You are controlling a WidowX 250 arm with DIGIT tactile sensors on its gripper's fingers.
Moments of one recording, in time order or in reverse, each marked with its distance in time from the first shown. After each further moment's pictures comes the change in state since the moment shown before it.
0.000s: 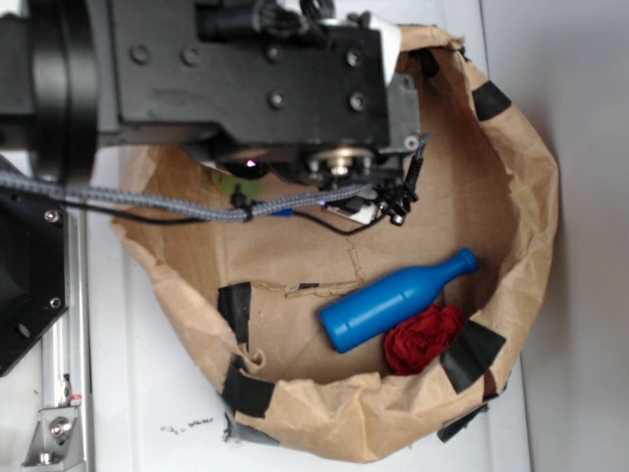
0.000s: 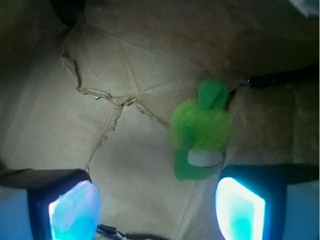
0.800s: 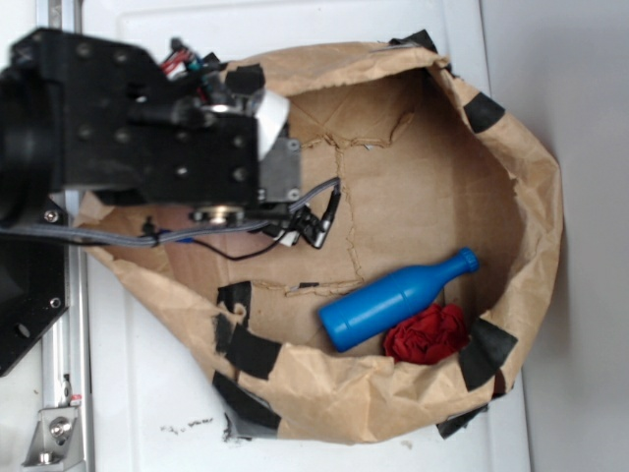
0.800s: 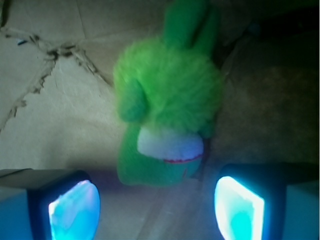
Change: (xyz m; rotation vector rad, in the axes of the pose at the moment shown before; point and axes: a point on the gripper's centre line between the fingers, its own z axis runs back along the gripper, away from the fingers) arm -0.019 0.038 -0.060 -0.001 -0.036 -0.090
